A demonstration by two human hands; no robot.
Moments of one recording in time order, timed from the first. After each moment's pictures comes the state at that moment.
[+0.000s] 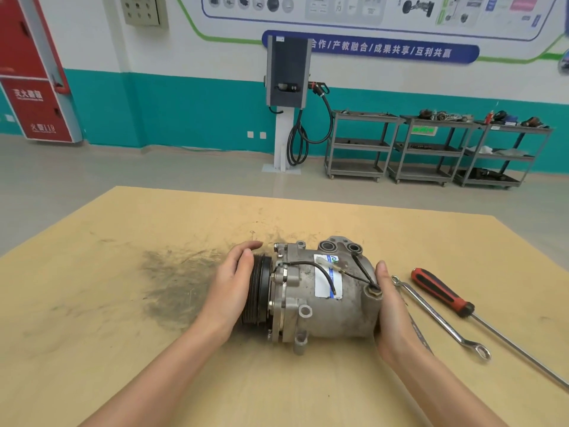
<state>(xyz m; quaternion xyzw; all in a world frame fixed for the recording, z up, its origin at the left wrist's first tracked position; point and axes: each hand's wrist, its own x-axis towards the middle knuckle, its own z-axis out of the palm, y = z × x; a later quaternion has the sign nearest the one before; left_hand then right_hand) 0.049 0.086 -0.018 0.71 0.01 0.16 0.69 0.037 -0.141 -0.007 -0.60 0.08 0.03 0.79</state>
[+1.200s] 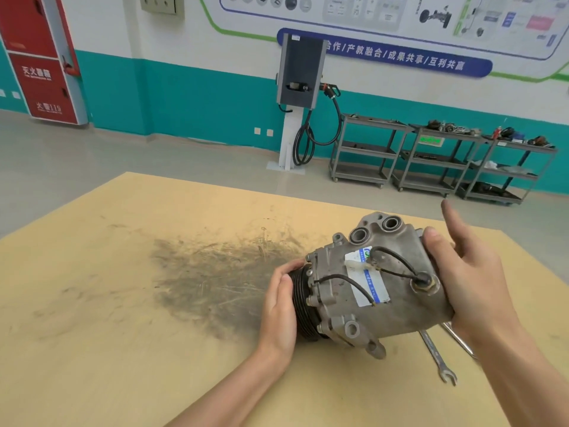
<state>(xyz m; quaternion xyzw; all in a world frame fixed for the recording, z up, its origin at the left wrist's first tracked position) 0.031 0.027 -0.046 0.58 0.02 0.15 0.80 0.023 -0.161 0.076 -0.77 -0.02 -0.21 0.61</state>
